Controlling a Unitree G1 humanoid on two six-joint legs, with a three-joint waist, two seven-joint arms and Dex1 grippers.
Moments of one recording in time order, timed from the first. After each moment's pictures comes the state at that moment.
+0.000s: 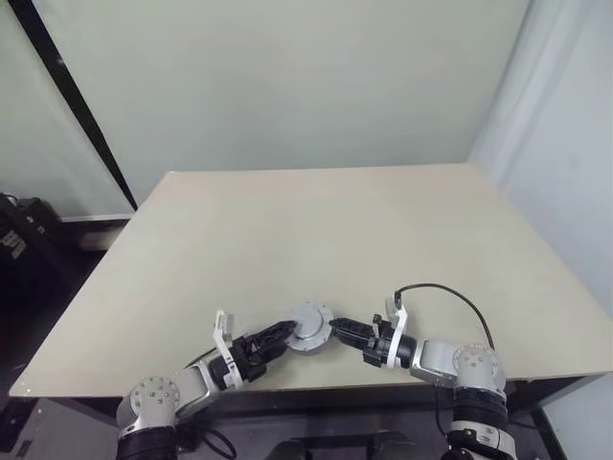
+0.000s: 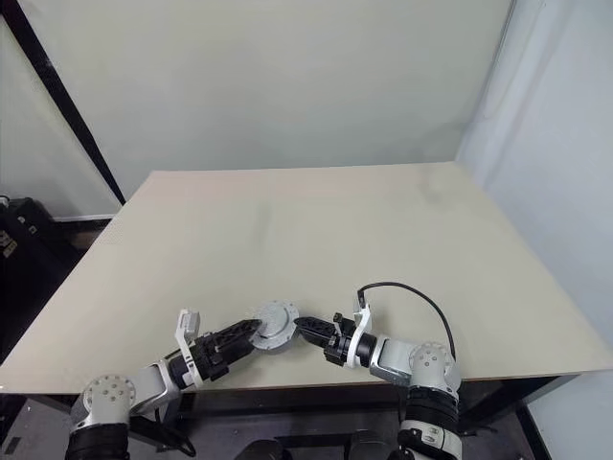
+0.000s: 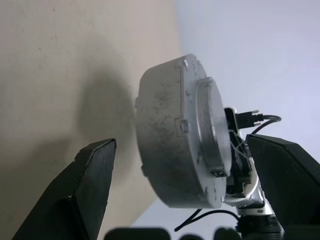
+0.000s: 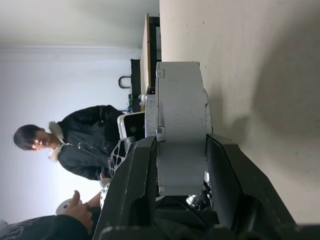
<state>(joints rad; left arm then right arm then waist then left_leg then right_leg) -0.08 0.25 0.38 0.17 -0.96 1.22 -0.67 -0.30 0.13 -0.44 0.17 0.80 1.46 0.42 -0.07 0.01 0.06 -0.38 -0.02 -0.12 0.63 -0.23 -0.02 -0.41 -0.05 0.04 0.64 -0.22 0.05</state>
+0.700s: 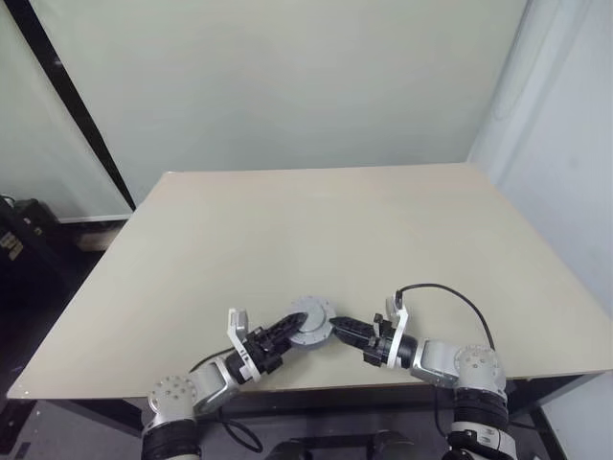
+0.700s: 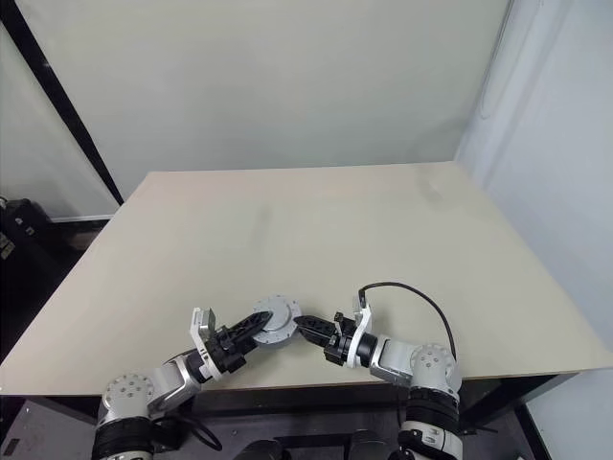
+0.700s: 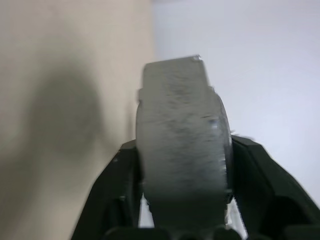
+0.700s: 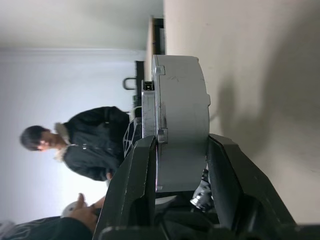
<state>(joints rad) -0.13 0.14 0.44 0.25 -1.05 1.25 -0.61 -0.30 0.13 -0.44 0.17 0.84 1.47 0.42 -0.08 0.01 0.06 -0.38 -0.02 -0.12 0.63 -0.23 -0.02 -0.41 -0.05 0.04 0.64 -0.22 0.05</state>
